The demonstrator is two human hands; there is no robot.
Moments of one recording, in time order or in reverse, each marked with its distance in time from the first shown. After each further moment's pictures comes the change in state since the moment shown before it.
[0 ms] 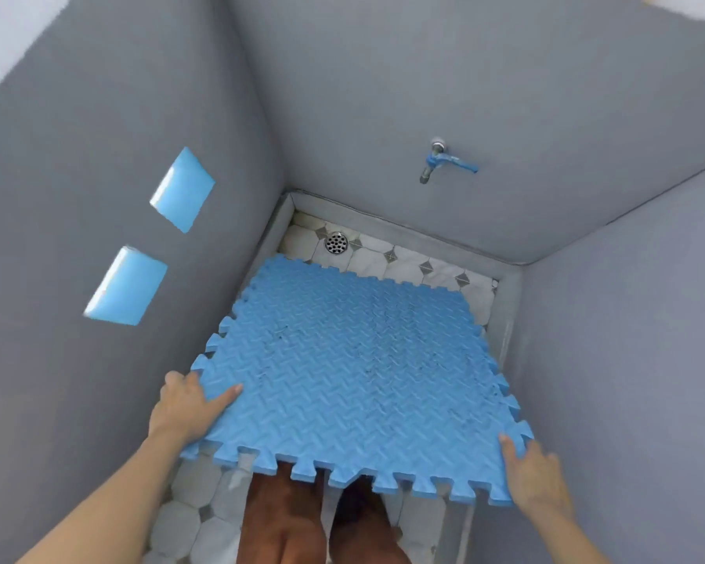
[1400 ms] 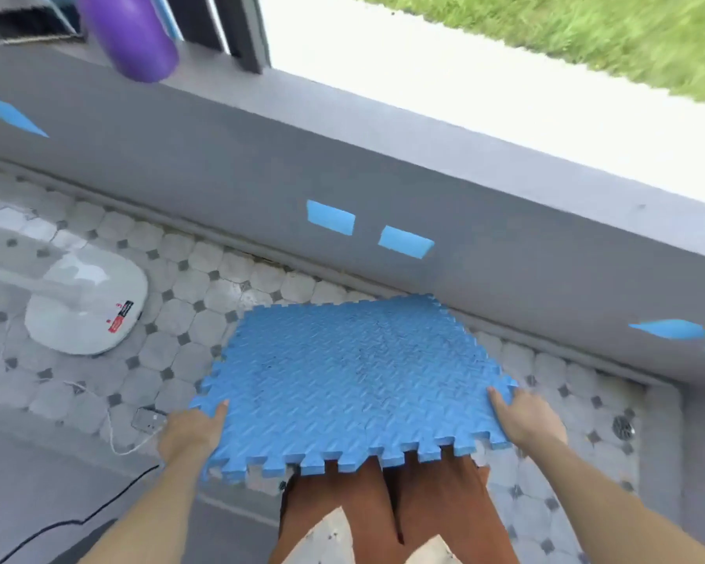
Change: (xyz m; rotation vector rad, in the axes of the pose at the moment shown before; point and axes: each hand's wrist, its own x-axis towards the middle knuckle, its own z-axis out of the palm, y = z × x) left_hand -0.605 -0.429 0.365 -1.039 -0.143 -1.300; right_hand -0.465 -0.068 0.246 -1.302 0.149 -1.380
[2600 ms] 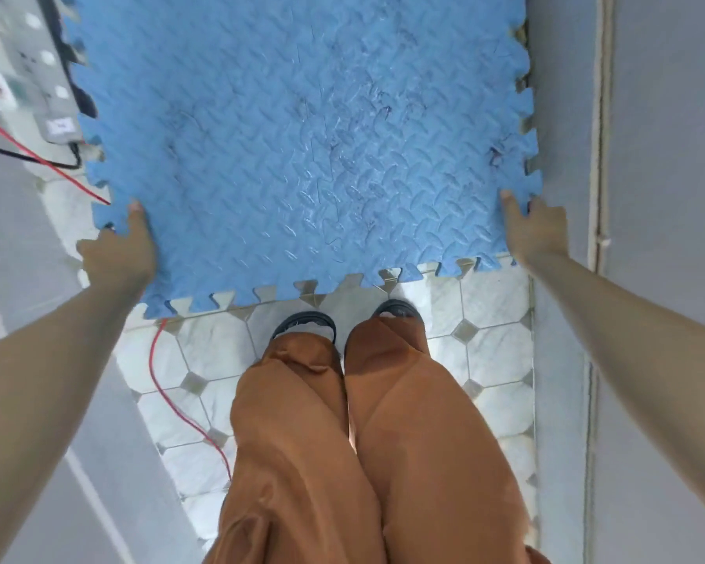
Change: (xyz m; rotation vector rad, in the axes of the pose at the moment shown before) left_hand 0.374 0.026 0.435 -0.980 0.043 -1.045; right_hand 0.484 -0.479 0.350 -0.430 0.001 -0.710
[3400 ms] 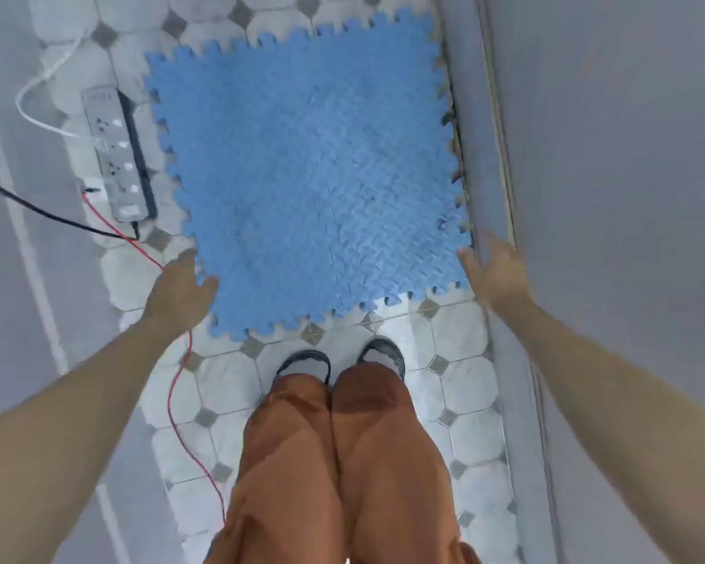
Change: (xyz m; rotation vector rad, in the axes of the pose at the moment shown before) left_hand -0.092 0.044 -0.090 0.002 -0.245 0.571; right_hand -0.093 -0.043 -0.098 -0.026 0.029 -0.336
